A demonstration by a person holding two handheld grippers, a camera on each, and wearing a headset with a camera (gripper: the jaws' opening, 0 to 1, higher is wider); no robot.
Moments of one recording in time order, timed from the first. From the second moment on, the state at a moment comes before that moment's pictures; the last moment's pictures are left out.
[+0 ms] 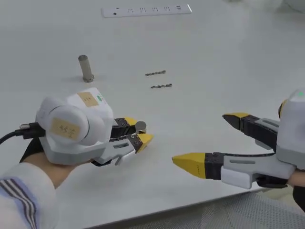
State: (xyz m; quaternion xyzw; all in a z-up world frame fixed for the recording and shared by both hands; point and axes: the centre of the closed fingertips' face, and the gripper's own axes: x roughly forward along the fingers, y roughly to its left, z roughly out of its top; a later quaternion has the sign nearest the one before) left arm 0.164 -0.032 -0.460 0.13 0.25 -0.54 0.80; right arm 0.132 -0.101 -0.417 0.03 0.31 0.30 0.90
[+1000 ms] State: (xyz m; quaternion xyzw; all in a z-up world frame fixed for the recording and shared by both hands) left arm 0.161 -0.027 -0.448 0.12 0.23 -0.52 0.82; right arm 0.133 -0.100 -0.410 0.02 0.30 0.30 0.91
